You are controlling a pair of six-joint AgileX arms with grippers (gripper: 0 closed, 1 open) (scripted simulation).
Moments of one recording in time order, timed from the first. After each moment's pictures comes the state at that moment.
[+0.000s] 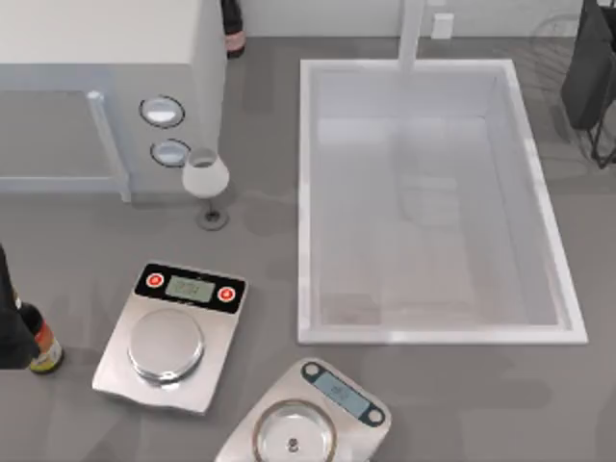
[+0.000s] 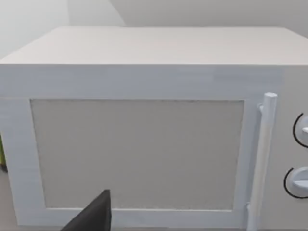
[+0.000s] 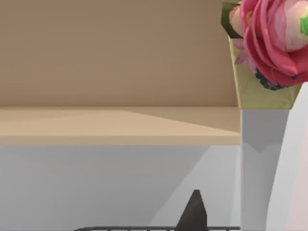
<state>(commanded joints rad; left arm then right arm) 0.00 0.00 0.00 0.00 0.00 0.00 -0.56 1.21 1.13 0.08 -0.54 0.02</state>
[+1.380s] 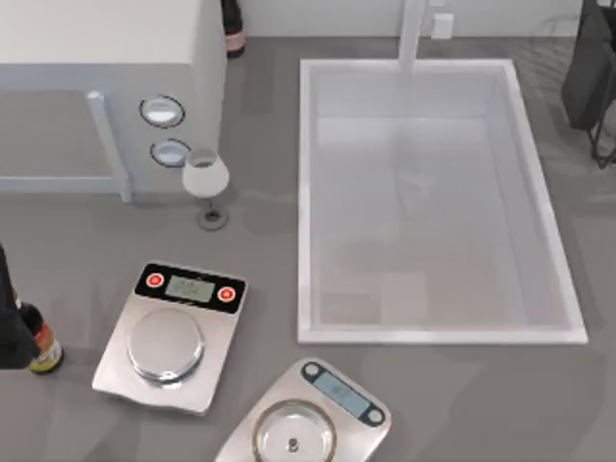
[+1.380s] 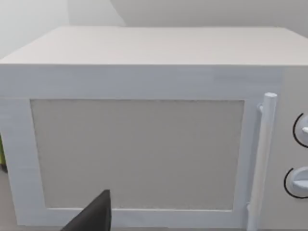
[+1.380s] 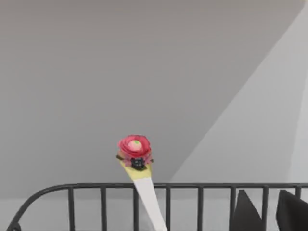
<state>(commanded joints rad) 0.00 0.00 0.00 0.00 0.00 0.00 -0.31 1.80 0.98 0.82 -0.28 0.02</state>
